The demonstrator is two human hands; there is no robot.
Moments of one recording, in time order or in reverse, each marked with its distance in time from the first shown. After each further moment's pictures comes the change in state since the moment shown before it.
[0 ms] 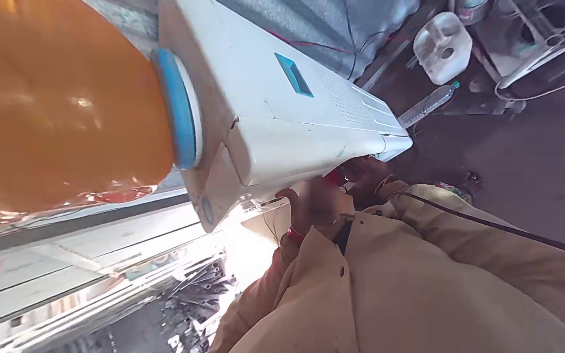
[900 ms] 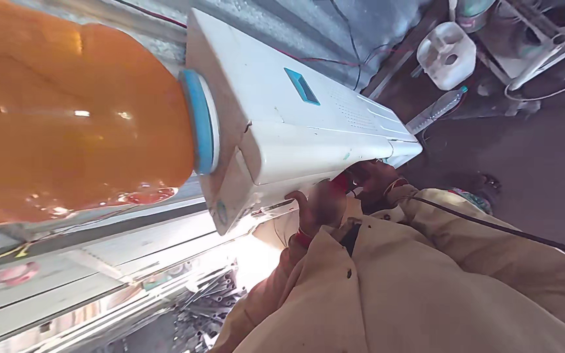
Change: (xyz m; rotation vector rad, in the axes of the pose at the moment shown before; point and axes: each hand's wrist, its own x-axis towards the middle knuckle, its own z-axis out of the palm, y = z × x) left_hand 0.003 0.005 -0.013 0.012 -0.115 -0.062; right_hand 0.002 0.003 0.006 0.018 0.060 -0.052
